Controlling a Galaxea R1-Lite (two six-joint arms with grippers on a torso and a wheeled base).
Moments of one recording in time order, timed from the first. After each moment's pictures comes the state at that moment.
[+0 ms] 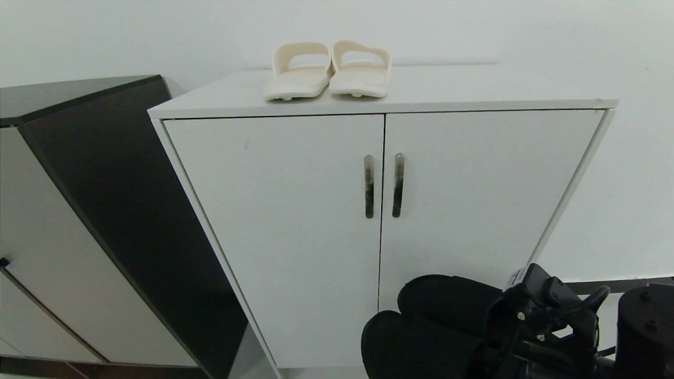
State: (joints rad) left arm 0.00 0.03 -0.13 -0.02 0.02 0.03; right arm 0.94 1.46 -0.36 -0.80 -0.10 0.08
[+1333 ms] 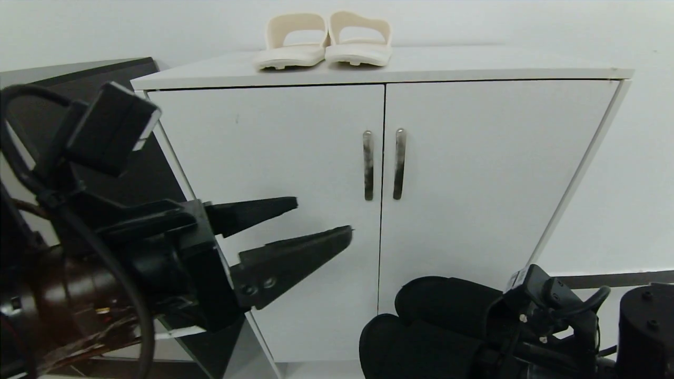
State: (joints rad) left arm -0.80 1.22 -0.71 -0.53 -0.15 -0.16; right arm 0.93 1.46 -0.35 -0.80 -0.06 0.08
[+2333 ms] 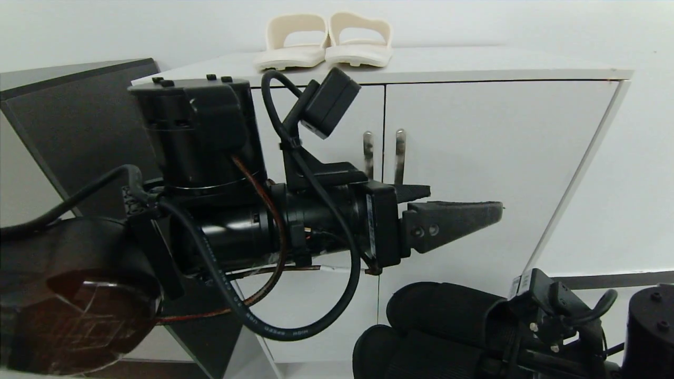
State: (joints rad) left arm -0.82 1.62 -1.02 -0.63 -0.49 -0.30; right arm 0.94 1.44 -0.34 -0.81 0.03 0.09
